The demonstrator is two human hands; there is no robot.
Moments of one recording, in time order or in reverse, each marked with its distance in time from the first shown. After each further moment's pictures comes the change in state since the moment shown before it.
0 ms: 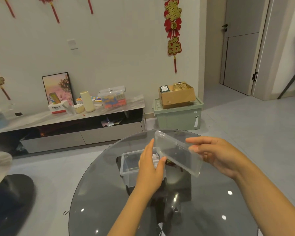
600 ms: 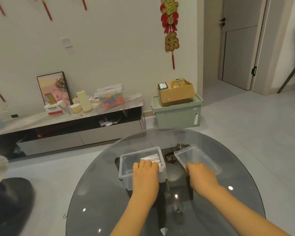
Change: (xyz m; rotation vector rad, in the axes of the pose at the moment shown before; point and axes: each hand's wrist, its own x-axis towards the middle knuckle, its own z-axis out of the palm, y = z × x) left_hand 0.015 -0.029 0.006 1.024 -0.151 0.100; right_hand 0.054 0.107 0.019 -1.509 0.178 -0.010
